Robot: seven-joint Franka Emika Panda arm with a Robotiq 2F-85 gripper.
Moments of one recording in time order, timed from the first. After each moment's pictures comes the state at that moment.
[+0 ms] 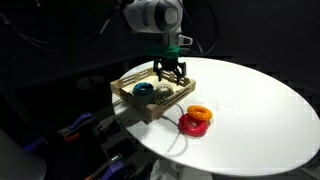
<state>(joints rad) 0.06 0.43 0.04 -2.14 -0.16 2.49 -0.08</state>
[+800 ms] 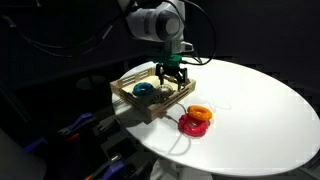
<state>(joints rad) 0.04 0.48 0.04 -2.14 -0.13 2.57 -0.08</state>
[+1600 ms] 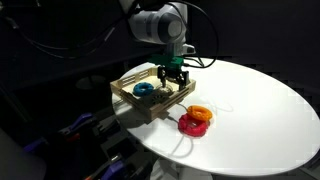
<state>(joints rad) 0.03 0.50 0.03 -2.13 -0.13 2.57 -0.08</state>
